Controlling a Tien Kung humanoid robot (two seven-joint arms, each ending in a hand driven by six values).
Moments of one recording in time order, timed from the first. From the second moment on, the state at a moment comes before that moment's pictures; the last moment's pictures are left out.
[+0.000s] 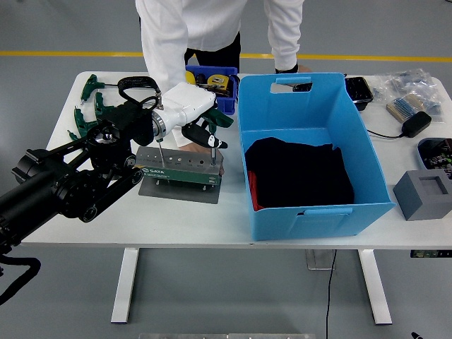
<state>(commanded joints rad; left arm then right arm) -0.89 0.17 -0.62 -0.94 2.09 0.00 0.02 0.16 -0.18 0.44 0.18 -0.22 -0.12 -0.10</state>
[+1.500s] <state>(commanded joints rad) -0.92 0.18 -0.64 -0.94 2.04 0.13 -0.03 0.15 -0.17 0.48 0.18 -0.25 -0.13 -0.11</state>
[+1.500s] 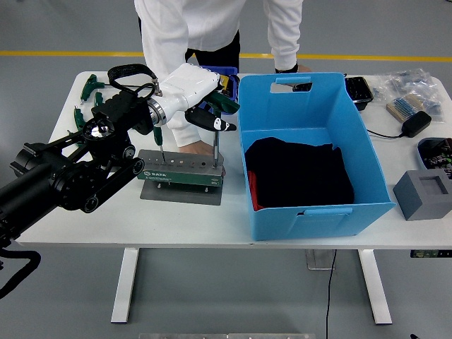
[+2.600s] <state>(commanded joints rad) -1.02 0.21 -0.59 -0.96 1.96 0.10 -0.05 0.14 -0.17 0.51 0.18 -0.28 -0.13 -0.12</state>
